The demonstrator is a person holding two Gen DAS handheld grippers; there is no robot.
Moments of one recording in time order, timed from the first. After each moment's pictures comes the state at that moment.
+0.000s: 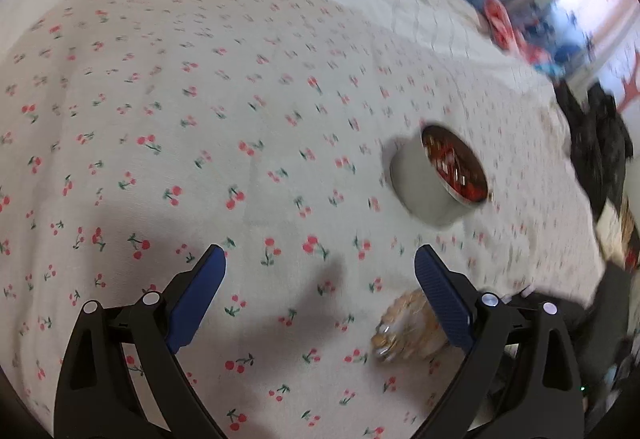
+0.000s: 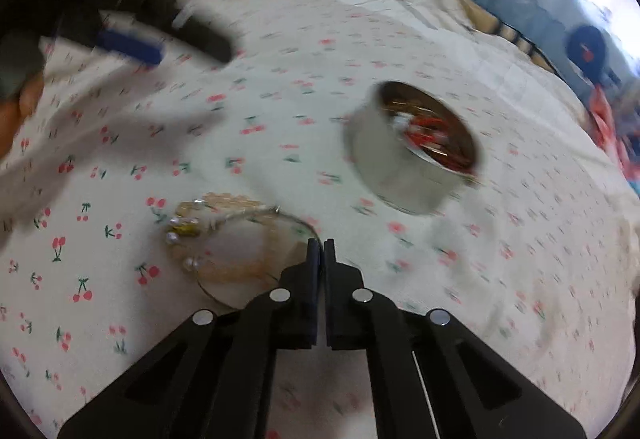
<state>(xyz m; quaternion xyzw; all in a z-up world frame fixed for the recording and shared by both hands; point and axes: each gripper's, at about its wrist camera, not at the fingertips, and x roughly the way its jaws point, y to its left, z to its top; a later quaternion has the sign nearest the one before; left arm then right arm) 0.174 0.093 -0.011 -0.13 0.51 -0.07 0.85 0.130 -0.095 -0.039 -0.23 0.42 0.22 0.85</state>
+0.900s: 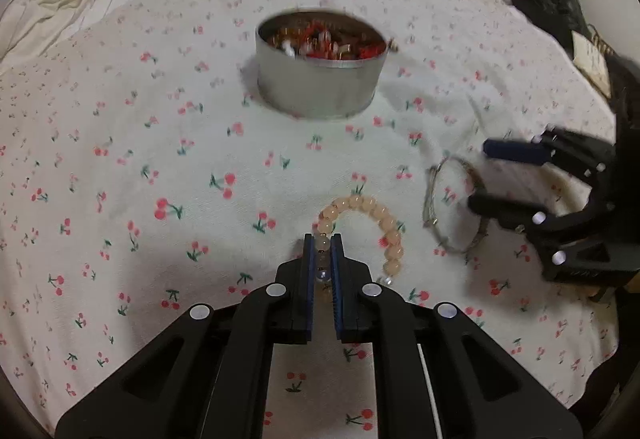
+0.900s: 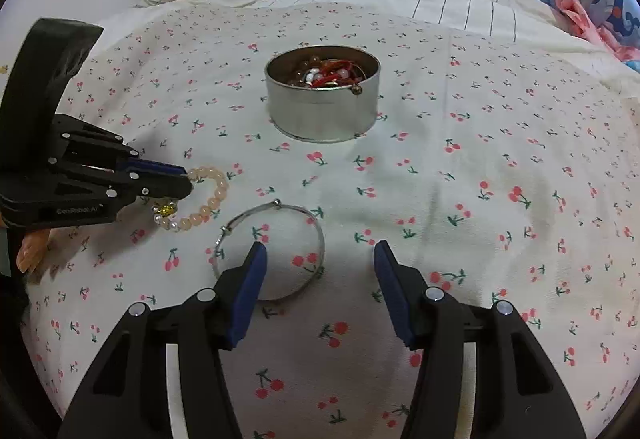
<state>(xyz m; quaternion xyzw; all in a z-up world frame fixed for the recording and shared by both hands) 0.149 0.003 -0.033 0.06 0.52 -0.20 0.83 0.120 -0.181 -0.033 -0.06 0.45 0.23 0.86</state>
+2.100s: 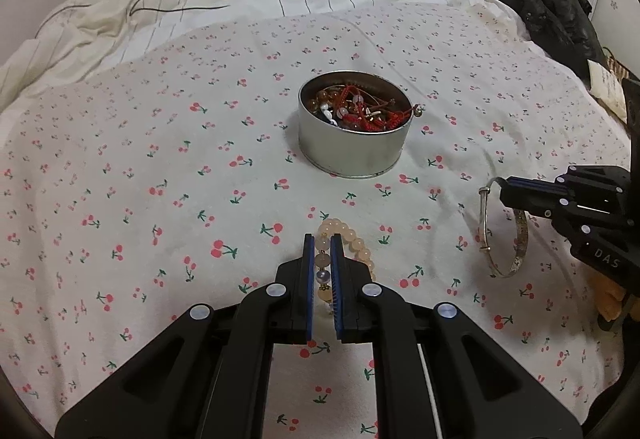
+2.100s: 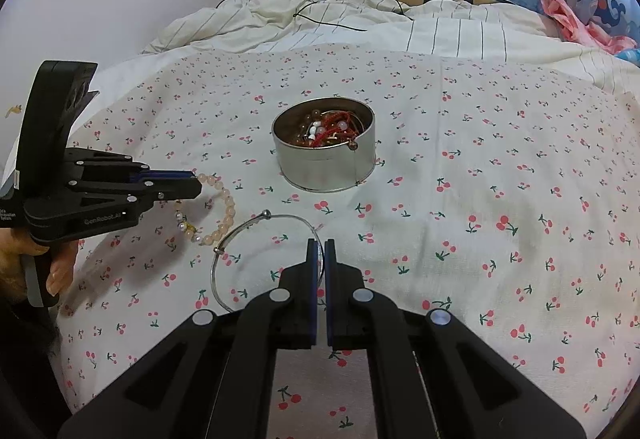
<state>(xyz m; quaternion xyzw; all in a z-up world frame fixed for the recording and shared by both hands) 0.149 0.012 -0.006 0.07 0.46 -0.14 0.87 0.126 -0.192 -0.007 -0.01 0.41 0.24 0.88</state>
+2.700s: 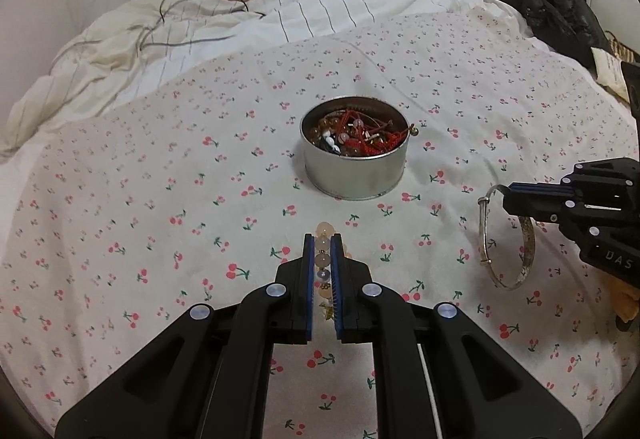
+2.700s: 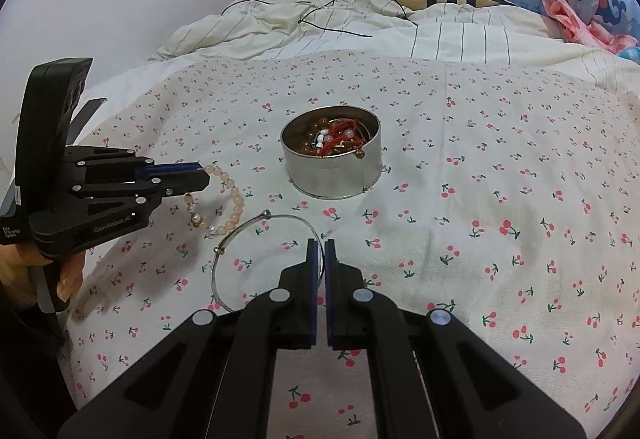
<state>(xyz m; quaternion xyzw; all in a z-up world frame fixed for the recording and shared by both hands) 0.140 -0.003 0.009 0.12 0.42 -0.12 0.89 0.123 -0.194 0.000 0.01 0.40 0.25 0.88</state>
